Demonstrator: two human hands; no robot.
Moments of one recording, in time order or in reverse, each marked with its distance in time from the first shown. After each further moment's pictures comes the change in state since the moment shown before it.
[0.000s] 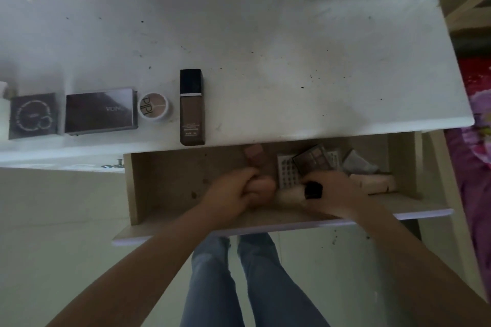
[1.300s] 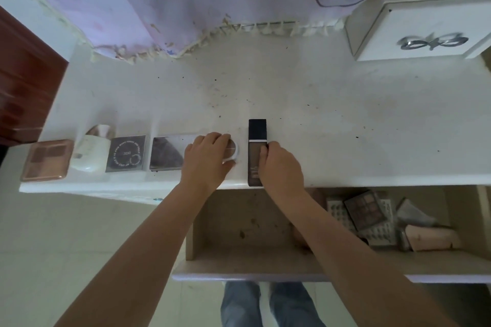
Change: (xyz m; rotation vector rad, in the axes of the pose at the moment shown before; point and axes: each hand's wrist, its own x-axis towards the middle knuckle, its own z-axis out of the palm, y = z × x) left_hand 0.000 -0.060 -0.153 0.486 0.461 -0.191; right_hand 0.100 -0.200 -0.012 0.148 0.566 0.005
